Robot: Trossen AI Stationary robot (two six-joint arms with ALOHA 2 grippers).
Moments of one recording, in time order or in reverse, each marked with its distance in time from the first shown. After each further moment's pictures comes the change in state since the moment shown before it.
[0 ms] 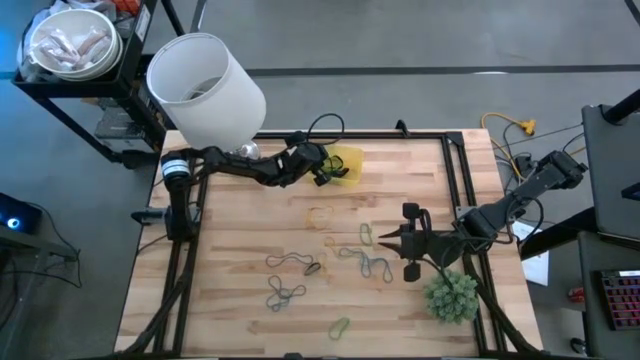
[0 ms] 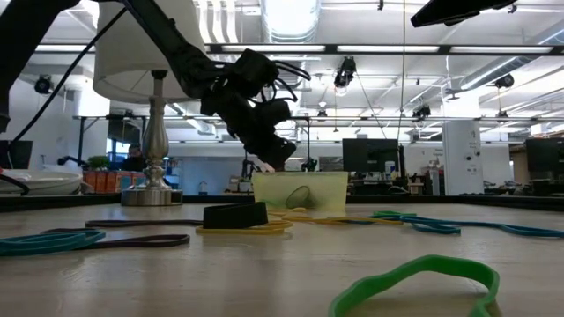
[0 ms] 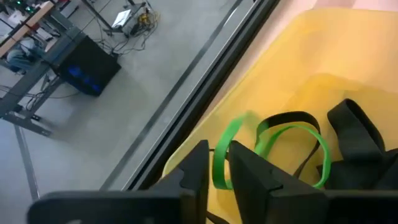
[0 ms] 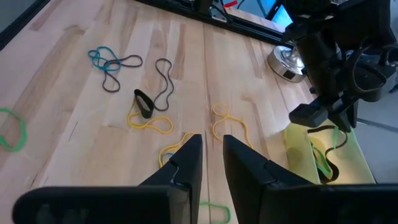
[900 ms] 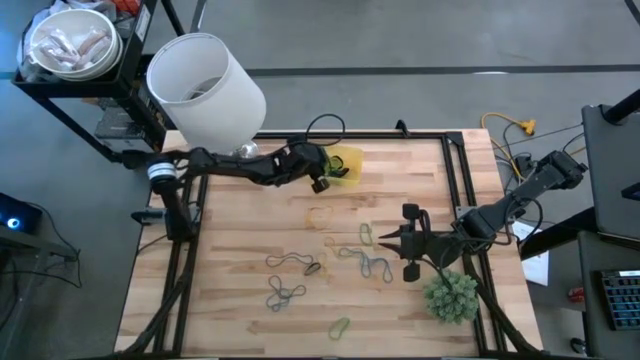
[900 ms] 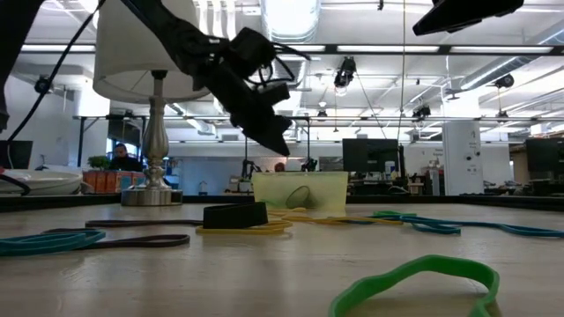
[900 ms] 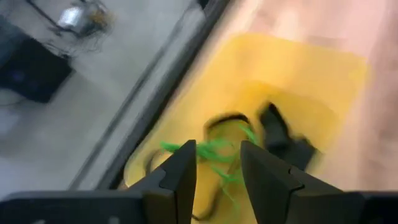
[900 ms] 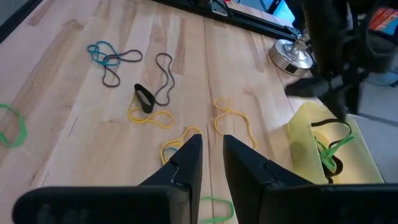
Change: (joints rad) left arm -0.040 -0.118 0.019 -0.206 0.168 -0.050; right arm 0.000 0.001 -0.023 0.006 -0.001 0.024
